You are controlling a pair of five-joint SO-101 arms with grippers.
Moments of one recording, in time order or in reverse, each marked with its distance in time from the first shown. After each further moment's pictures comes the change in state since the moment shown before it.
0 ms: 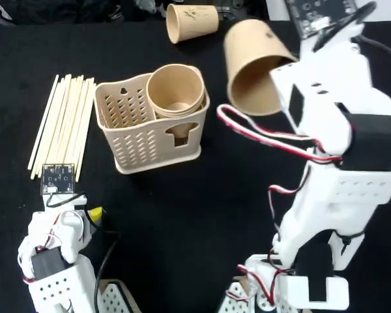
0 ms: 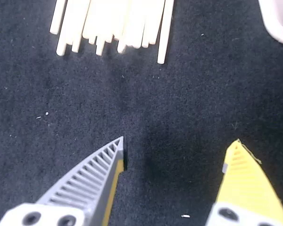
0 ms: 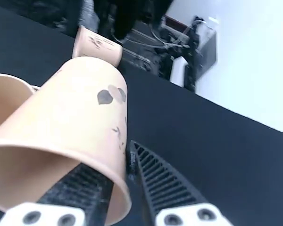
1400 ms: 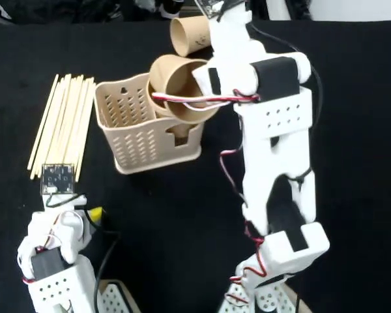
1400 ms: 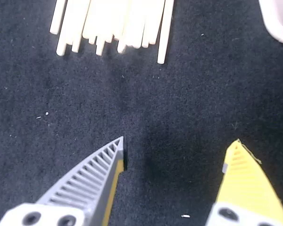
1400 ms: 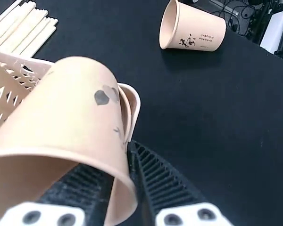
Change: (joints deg) left arm 0.0 0.0 0.0 0.0 0.0; right arm -15.6 18.7 -0.2 0.2 -10.5
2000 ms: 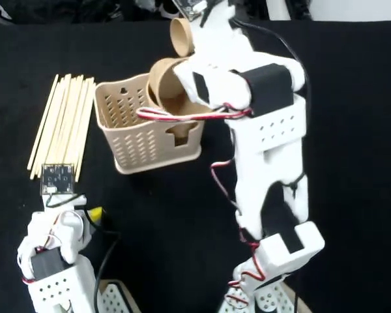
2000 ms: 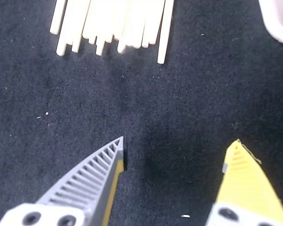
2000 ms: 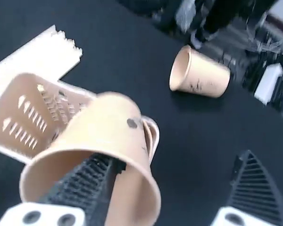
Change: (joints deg) left arm 0.0 0.0 0.0 0.0 0.0; right arm -5.9 0.2 -7.3 -3.5 2.0
